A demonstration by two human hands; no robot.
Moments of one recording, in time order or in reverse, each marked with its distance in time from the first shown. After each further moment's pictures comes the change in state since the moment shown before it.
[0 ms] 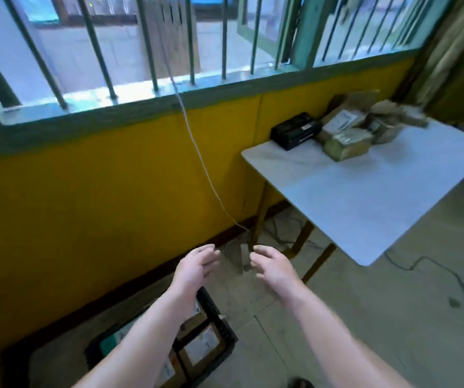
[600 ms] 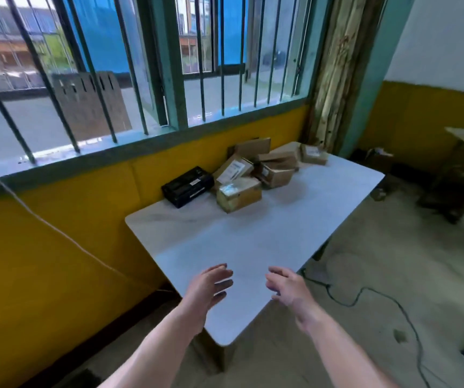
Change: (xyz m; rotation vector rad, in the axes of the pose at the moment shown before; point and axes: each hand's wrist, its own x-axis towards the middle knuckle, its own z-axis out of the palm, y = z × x) left_hand 0.037 0.023 0.417 0.079 -0.243 0.036; right_hand 0.081 0.024 -0.412 0.183 0.218 -0.056
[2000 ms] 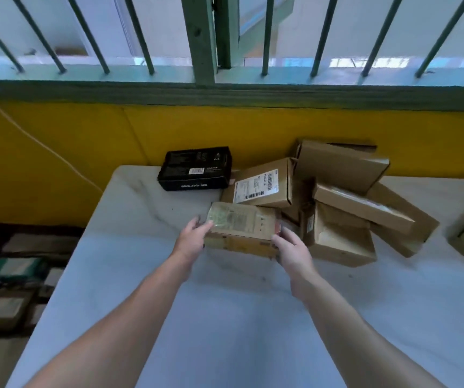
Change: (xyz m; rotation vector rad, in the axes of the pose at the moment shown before) left_hand 0.417 0.106 0.147 -0.152 0.876 -0.052; right_hand 0.544 -0.161 -0.062 -0.235 -0.637 0.078
